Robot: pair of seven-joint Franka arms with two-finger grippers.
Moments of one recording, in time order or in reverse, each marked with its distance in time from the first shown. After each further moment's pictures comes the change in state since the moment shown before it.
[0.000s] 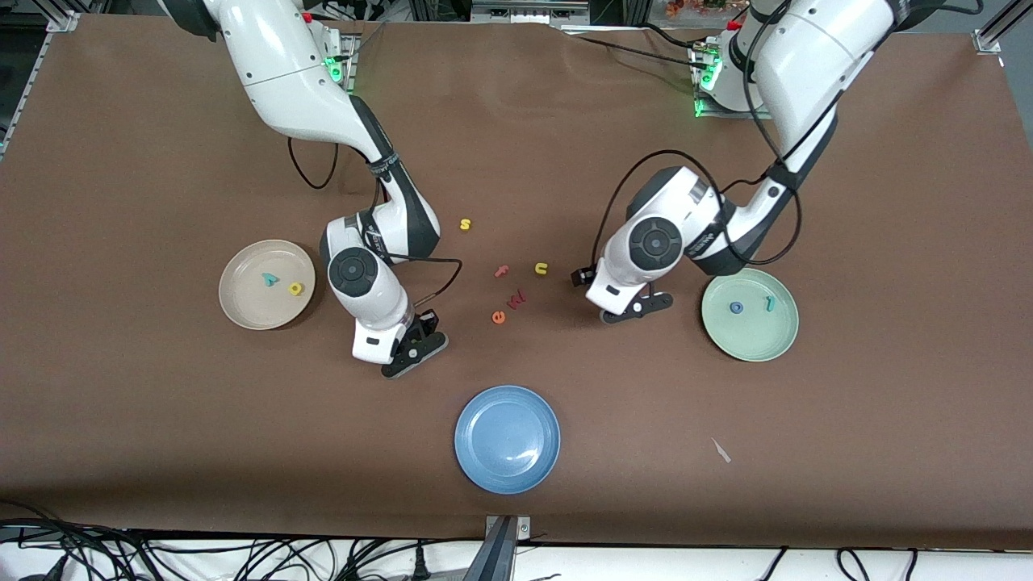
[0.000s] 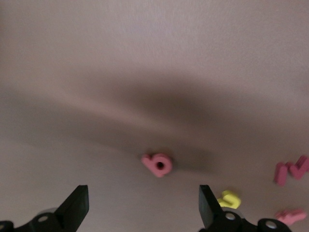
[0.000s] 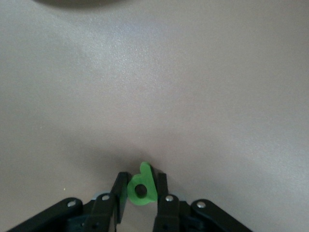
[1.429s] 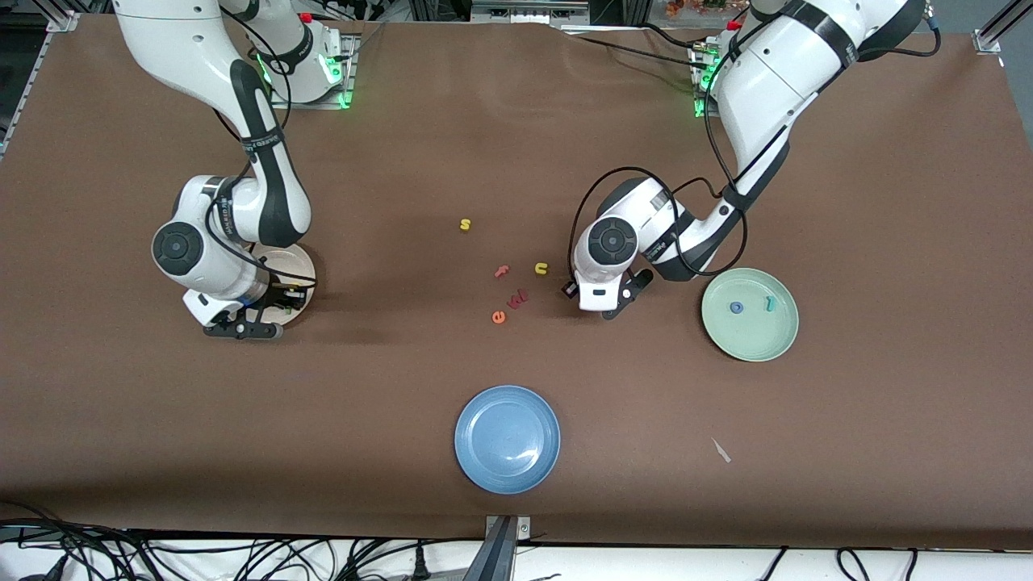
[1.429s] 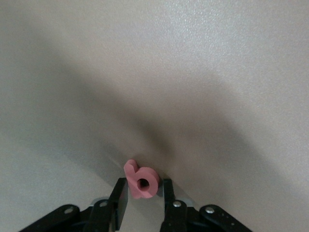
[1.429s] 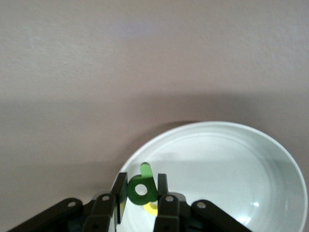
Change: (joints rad) left arm -0.065 0.096 0.024 0.000 0.113 0.086 -0.494; right arm -0.038 -0.311 -0.291 -0.447 0.091 -0.117 0.209
